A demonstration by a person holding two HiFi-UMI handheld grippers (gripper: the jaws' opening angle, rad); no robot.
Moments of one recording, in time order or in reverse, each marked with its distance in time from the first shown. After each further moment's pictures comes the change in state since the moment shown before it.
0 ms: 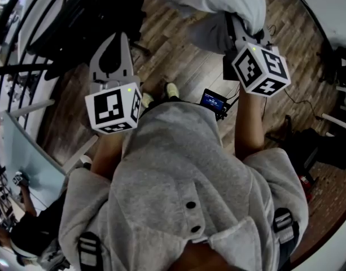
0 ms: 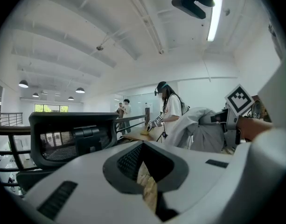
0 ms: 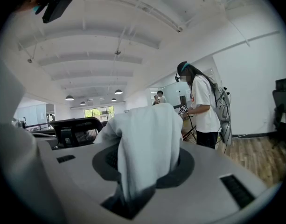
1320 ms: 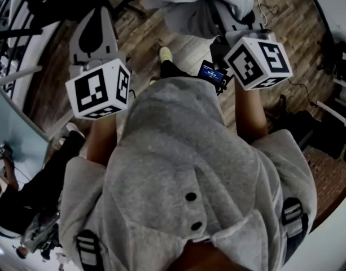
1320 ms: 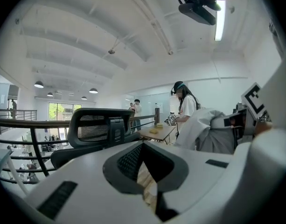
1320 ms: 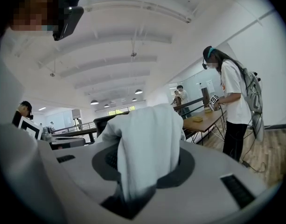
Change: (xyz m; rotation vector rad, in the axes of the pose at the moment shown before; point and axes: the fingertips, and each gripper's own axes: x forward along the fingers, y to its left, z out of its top) left arm -0.112 0.018 -0.043 -0.059 0.001 0.139; right arm -0.088 0.116 -0.058 0.022 0.036 0.291
